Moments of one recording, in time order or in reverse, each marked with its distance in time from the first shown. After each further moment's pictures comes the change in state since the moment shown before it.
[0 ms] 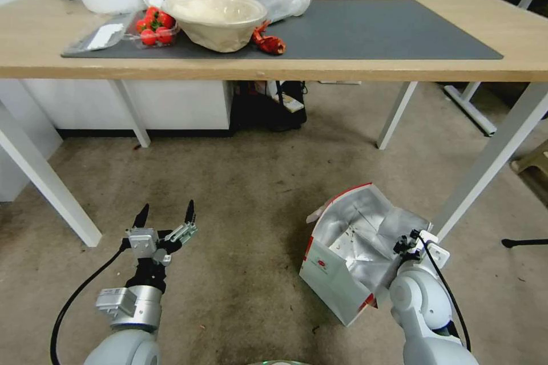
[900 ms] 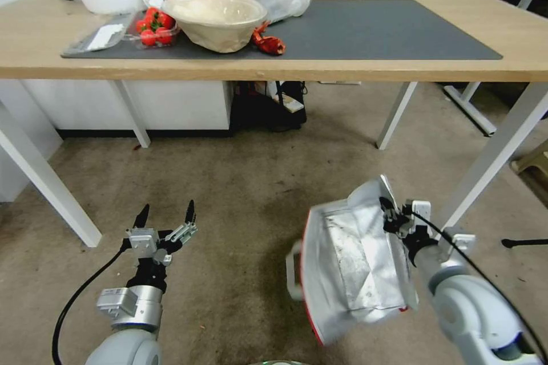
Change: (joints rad) left arm -0.009 -0.005 0.003 0.011 0.003 -0.002 0.000; right arm -0.121 -0.482 0.012 0.336 0.203 0.021 -0.690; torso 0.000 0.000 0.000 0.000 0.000
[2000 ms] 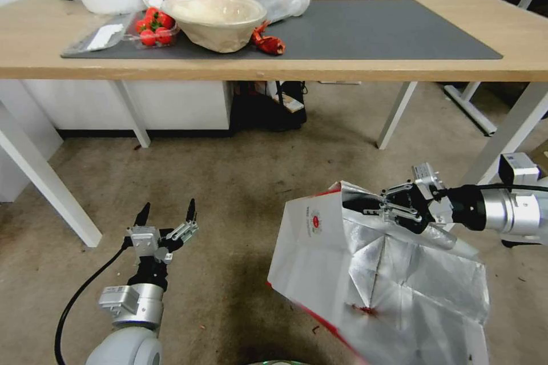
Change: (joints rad) left arm -0.007 -0.008 -0.001 -0.006 0.018 0.010 0.005; right arm 0.146 -0.729 0.036 -0.127 0.390 0.190 -0.822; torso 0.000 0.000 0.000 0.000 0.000
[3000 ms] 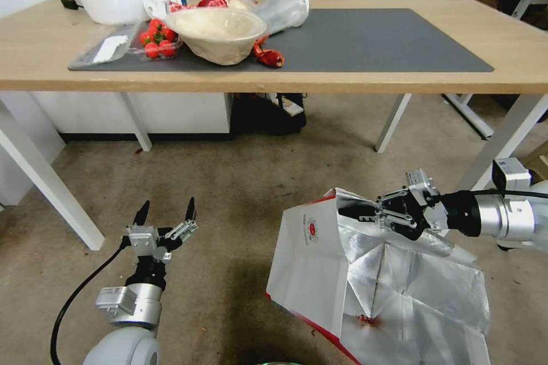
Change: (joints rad) left arm 0.000 0.002 -0.012 -0.003 -0.010 -0.019 0.025; right arm -0.007 0.003 -0.006 0.024 -0.004 -0.029 0.006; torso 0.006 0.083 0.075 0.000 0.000
